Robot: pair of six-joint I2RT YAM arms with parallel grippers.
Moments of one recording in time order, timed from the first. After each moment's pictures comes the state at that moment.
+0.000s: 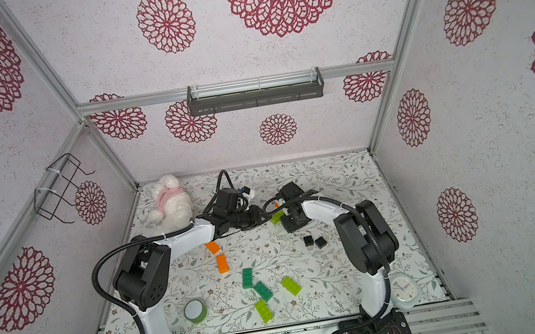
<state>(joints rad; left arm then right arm) -0.57 1.99 1.29 0.02 0.54 -0.74 0.47 1.88 1.29 -0.60 -0.03 0.01</state>
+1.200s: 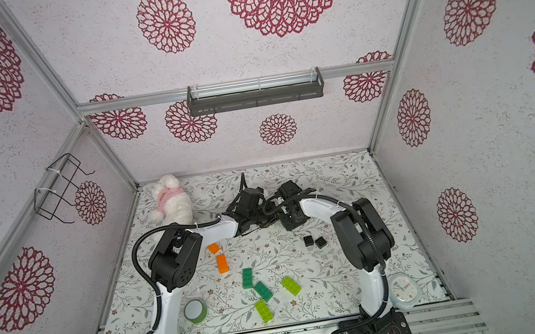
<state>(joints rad) -0.64 2.25 1.50 0.09 0.39 -0.94 0.47 1.92 1.33 -0.61 -0.02 0.01</state>
